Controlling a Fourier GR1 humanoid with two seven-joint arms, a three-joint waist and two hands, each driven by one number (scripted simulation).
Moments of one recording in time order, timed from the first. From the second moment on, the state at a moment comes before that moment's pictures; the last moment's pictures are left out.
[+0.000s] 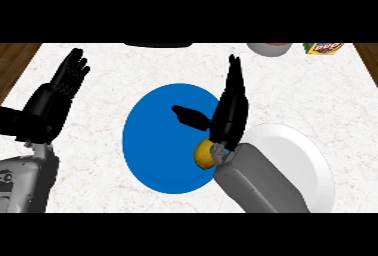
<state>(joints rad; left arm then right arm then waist) -0.32 0.25 0.09 -1.58 0.03 -0.10 0.12 -0.62 0.00 0.52 -1.34 0.84 -0.90 0.97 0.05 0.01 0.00</state>
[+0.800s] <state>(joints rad) -0.26 0.26 0.13 -1.62 0.03 -0.11 0.12 -0.08 -0.20 0.60 -1.84 0.72 -1.00 0.73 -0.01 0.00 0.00</state>
